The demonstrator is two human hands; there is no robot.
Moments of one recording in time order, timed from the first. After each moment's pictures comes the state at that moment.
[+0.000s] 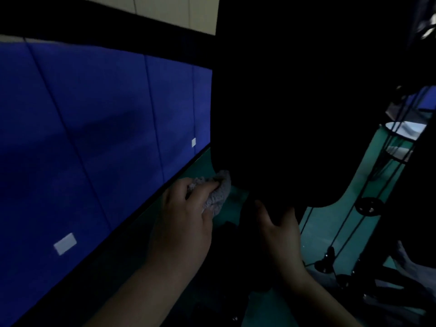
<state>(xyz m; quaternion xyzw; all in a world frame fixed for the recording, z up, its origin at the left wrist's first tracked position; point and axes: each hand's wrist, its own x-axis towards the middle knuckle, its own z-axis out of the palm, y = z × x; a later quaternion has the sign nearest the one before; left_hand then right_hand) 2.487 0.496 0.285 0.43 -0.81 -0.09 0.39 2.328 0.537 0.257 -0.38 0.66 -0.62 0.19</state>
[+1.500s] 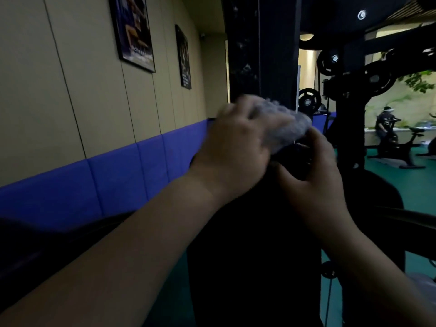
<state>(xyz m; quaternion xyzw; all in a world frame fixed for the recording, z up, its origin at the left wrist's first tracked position) 2.376 0.421 0.659 0.05 -0.88 0.03 0.47 2.280 0.518 0.602 -0.43 0.63 -0.63 -0.15</state>
